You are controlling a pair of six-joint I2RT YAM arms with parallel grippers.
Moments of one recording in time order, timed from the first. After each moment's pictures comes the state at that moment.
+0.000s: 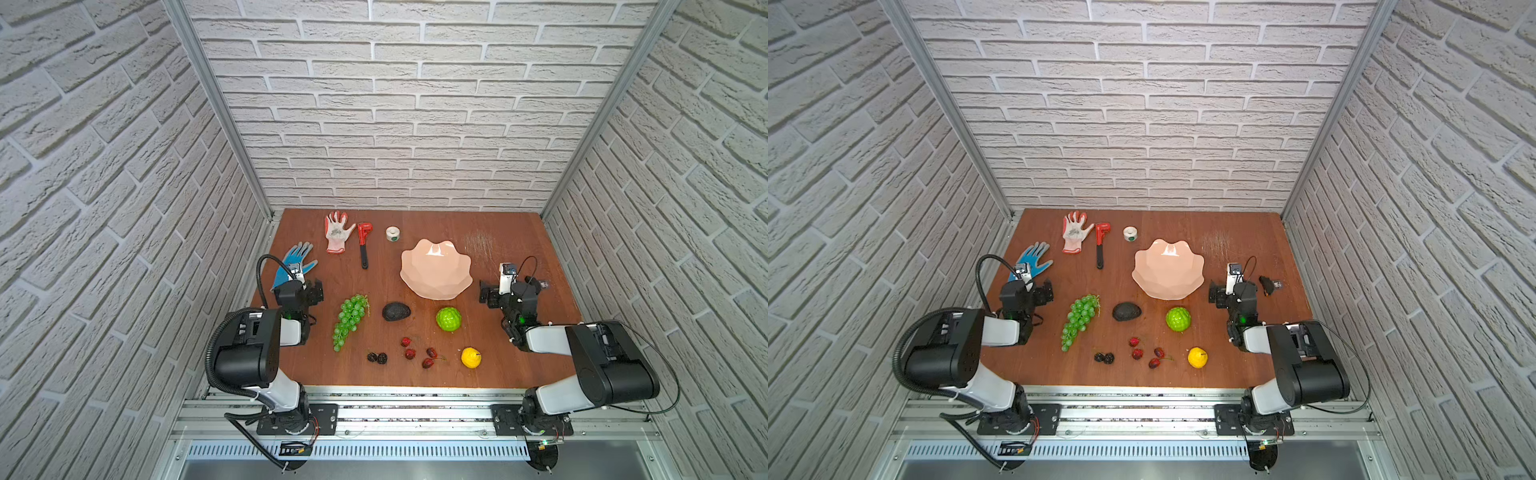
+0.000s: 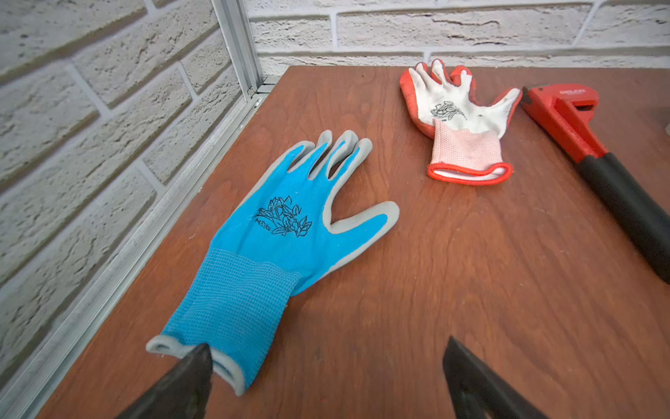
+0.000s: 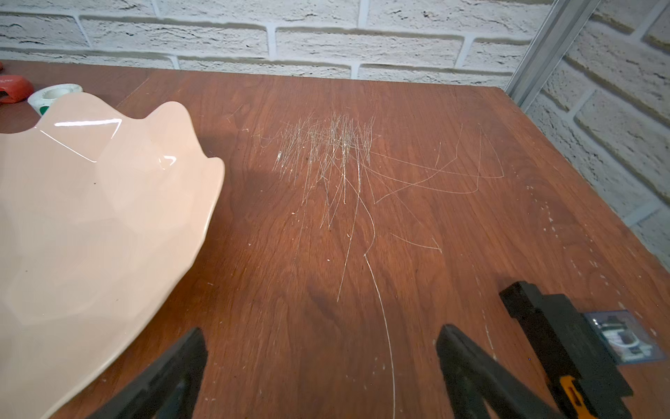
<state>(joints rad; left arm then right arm) 0.05 1.57 0.36 0.80 -0.17 0.02 0.04 1.49 0.34 0.73 0.10 0.04</state>
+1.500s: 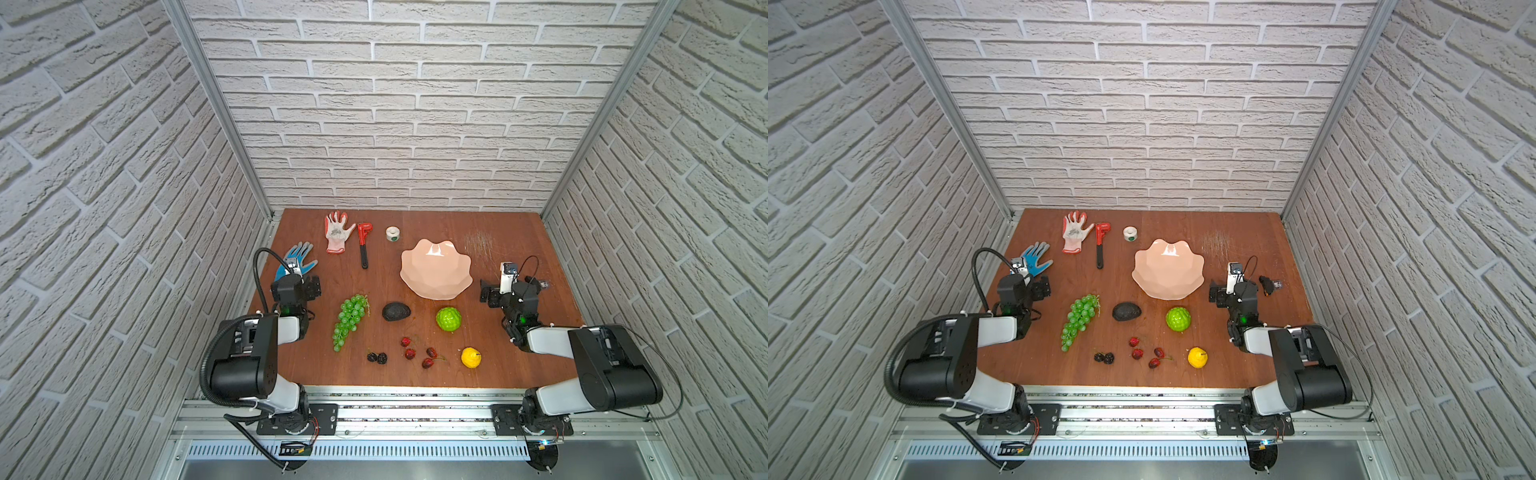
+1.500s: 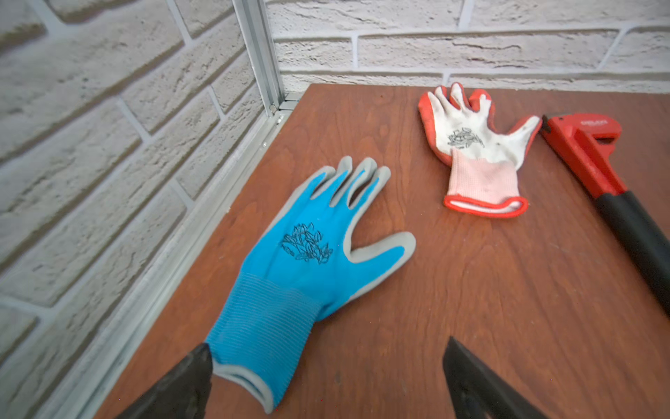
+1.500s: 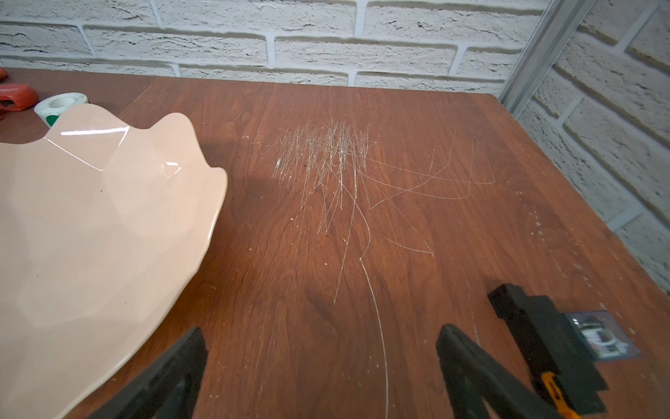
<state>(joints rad) 0.05 1.45 0.47 0.57 -0.24 0.01 0.04 1.38 0.36 0.62 0.11 0.03</state>
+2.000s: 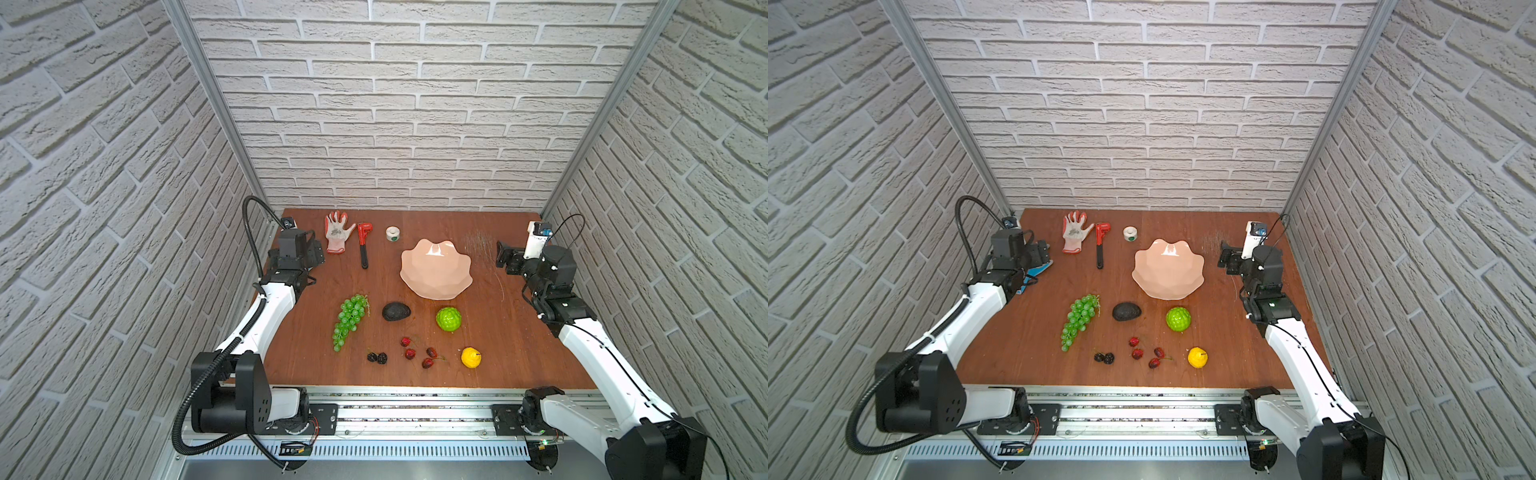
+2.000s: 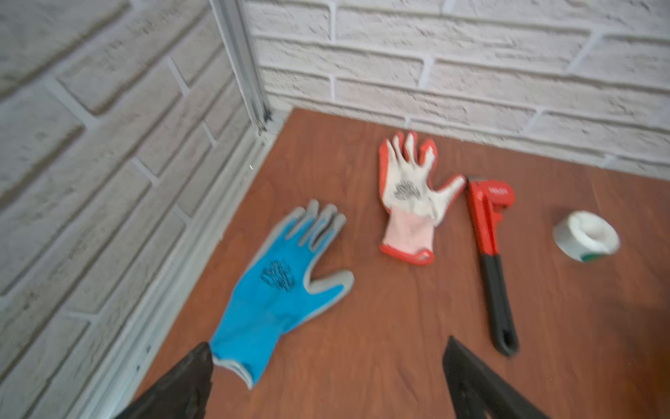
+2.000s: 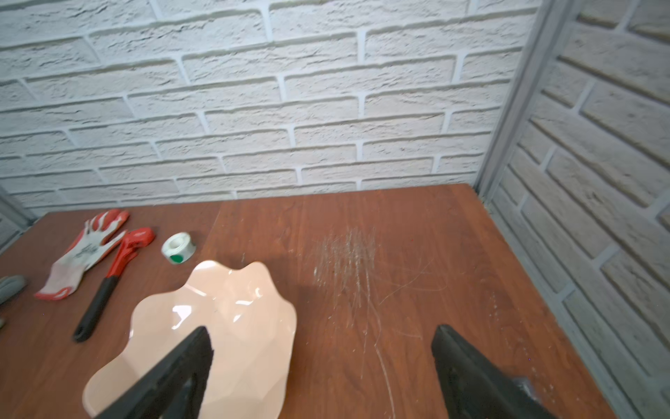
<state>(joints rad) -0.11 1.32 1.00 -0.32 -0.28 -0.21 0.11 1.02 0.86 -0.17 0.09 0.18</state>
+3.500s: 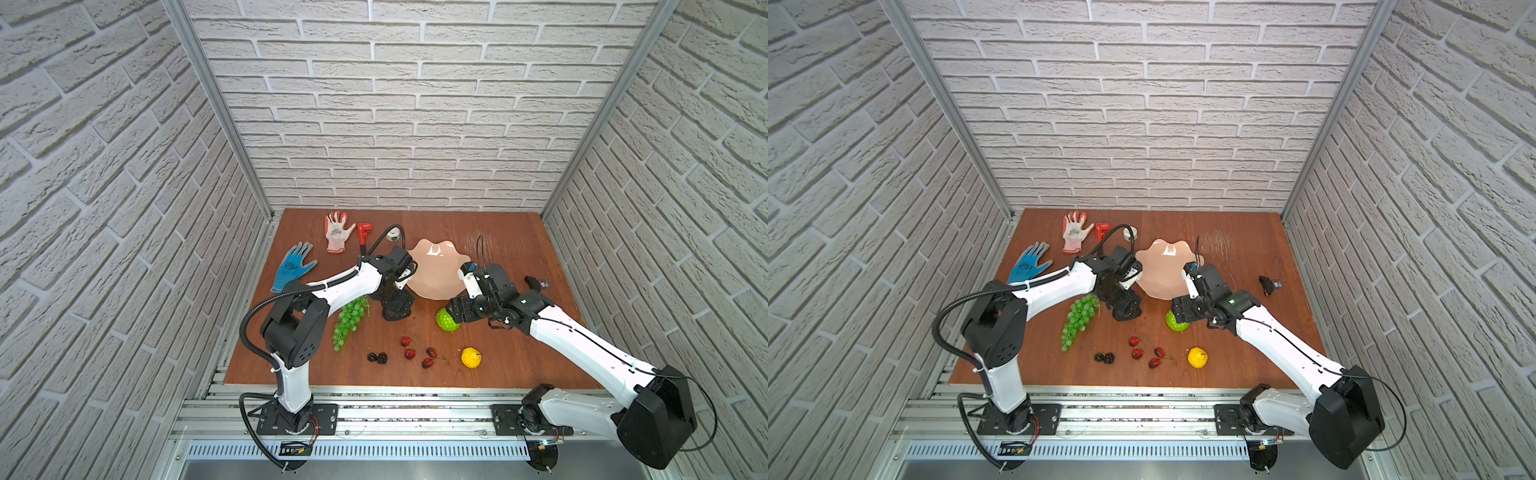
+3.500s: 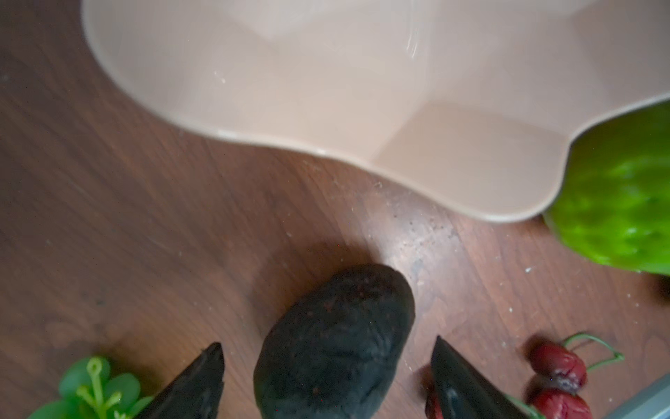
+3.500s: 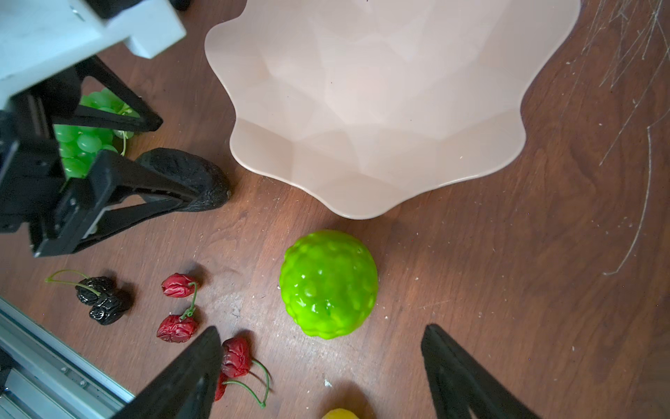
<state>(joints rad) -0.70 1.88 1.38 -0.79 0.10 -0.05 0.48 1.19 0.87 -0.66 -0.03 0.29</state>
